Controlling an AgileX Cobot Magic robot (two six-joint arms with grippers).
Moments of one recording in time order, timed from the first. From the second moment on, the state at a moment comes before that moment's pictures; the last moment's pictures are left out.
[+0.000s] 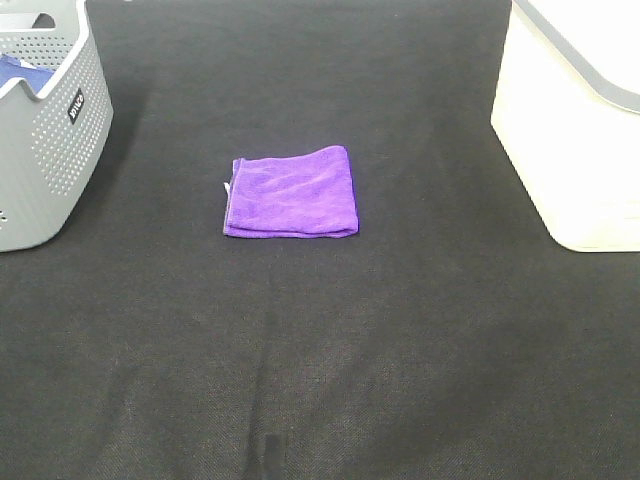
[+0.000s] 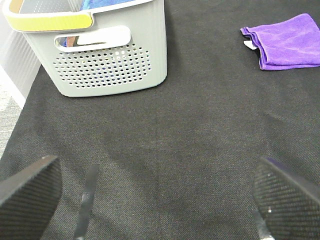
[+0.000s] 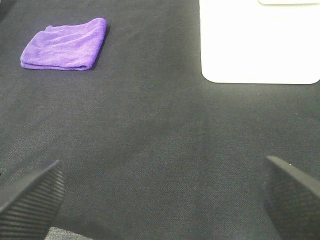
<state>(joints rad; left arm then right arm) 0.04 -0.01 -0.51 -0.05 1.05 0.12 0.04 0.00 -0.50 0.09 1.07 -0.04</state>
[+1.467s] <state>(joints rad) 0.04 -0.01 -0.51 -0.05 1.05 0.12 0.04 0.00 -0.50 0.09 1.07 -0.04</state>
